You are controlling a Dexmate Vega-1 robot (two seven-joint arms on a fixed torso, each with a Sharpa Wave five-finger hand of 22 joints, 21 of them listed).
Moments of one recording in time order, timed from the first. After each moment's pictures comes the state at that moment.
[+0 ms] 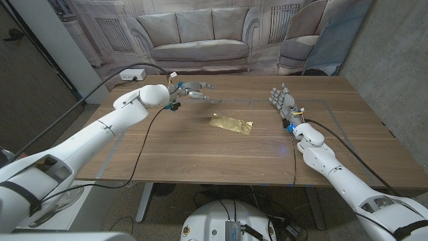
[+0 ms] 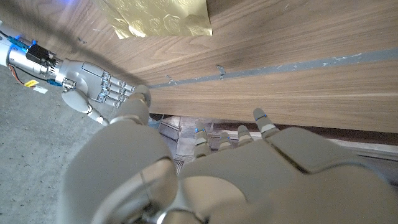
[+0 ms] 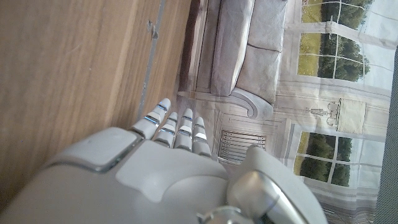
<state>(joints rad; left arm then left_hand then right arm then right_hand) 0.51 0.76 0.64 -1.66 0.18 0.15 -0.41 0.70 -0.05 0.40 -0.15 0.23 0.09 -0.07 0.27 0.21 -0.17 0.06 0.23 0.21 -0.17 0.12 0.19 0.21 -0.18 0.19 0.45 0.20 -0.80 -0.40 -0.35 -1.15 0.63 0.34 0.09 0.21 0.15 0.11 0.15 0.22 0.14 0.07 0.19 0.18 0.16 0.06 0.20 0.17 0.06 0.03 0.17 0.17 0.14 -0.02 0.21 0.18</state>
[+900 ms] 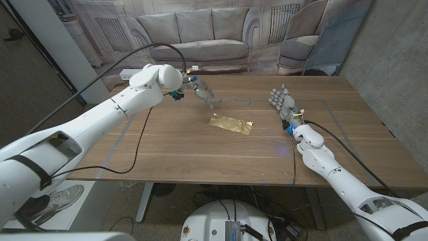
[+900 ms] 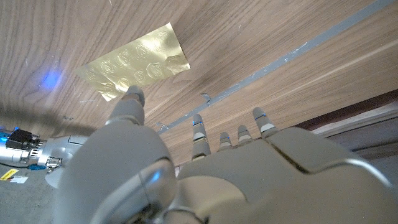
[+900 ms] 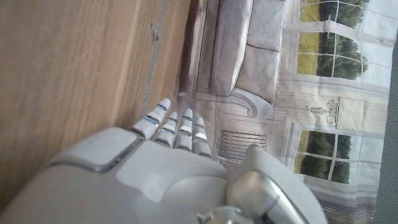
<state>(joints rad) 0.32 0.72 0.80 -1.75 0.56 0.35 -0.80 0.68 -0.06 0.35 -0.12 0.21 0.21 -0.07 0.30 0.21 -0.17 0.06 0.23 0.21 -0.17 0.12 0.20 0.21 -0.17 0.16 0.45 0.21 -0.80 -0.39 -0.34 -1.13 0.64 0.35 0.11 0.21 0.15 0.11 0.15 0.22 0.14 0.07 0.19 0.18 0.16 0.06 0.20 0.17 0.06 0.04 0.17 0.17 0.14 -0.02 0.21 0.18</state>
